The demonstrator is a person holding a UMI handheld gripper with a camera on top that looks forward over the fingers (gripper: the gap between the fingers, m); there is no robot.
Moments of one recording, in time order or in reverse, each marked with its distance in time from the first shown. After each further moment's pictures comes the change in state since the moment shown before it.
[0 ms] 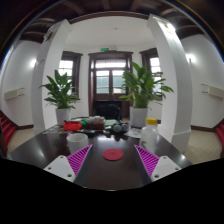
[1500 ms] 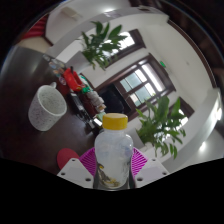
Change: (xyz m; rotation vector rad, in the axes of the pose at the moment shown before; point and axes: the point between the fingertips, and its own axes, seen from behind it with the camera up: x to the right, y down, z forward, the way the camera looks) arm 0.051 -0.006 0.160 -0.067 0.043 -0.982
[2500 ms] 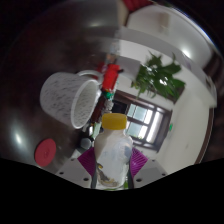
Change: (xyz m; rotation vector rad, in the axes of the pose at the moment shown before) arm -0.026 -0.093 0.022 0.075 0.119 -0.925
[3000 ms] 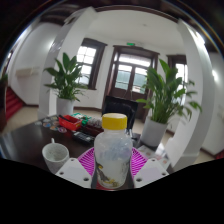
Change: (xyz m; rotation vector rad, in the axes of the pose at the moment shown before) arm -0.028 0.066 -0.019 0.082 -0.249 1.669
